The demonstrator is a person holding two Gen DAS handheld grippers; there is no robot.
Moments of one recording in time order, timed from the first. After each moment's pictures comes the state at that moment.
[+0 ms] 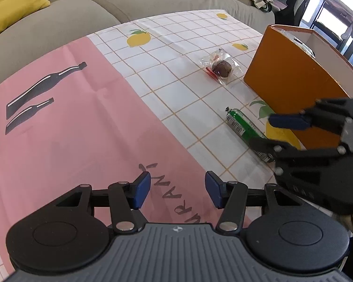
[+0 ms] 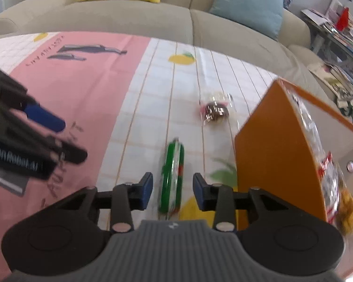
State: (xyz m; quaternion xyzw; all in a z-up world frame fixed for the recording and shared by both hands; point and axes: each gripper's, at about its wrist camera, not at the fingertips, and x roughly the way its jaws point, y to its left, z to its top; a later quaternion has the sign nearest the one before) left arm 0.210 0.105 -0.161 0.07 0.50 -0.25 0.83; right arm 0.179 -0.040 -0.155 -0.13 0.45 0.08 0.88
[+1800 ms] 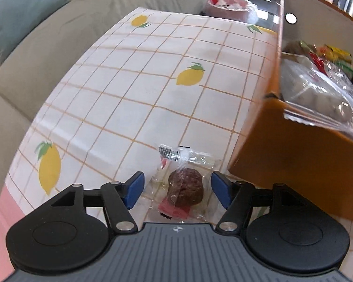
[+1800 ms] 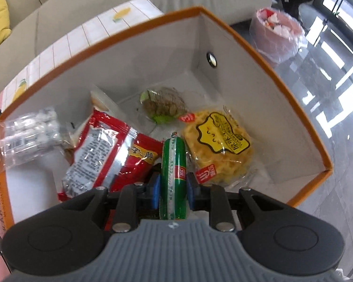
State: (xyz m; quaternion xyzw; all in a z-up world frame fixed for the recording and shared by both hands) left arm 0.339 -0.074 -0.187 0.29 0.46 -0.37 0.75; right arm 0.213 -0.337 -0.127 0.14 0.60 -0.11 0.78
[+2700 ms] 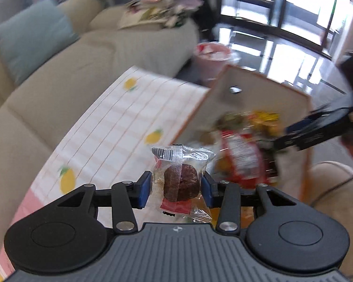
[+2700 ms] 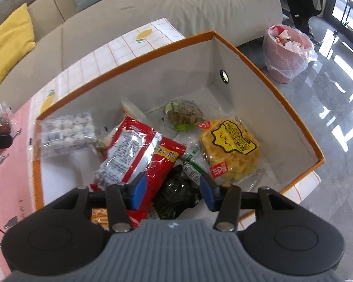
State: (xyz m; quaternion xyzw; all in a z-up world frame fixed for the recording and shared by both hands) left arm 0.247 -0.091 -0.026 0.24 0.41 -0.40 0.78; right arm 0.182 -0.329 -0.089 0.17 0.54 -0.06 0.82
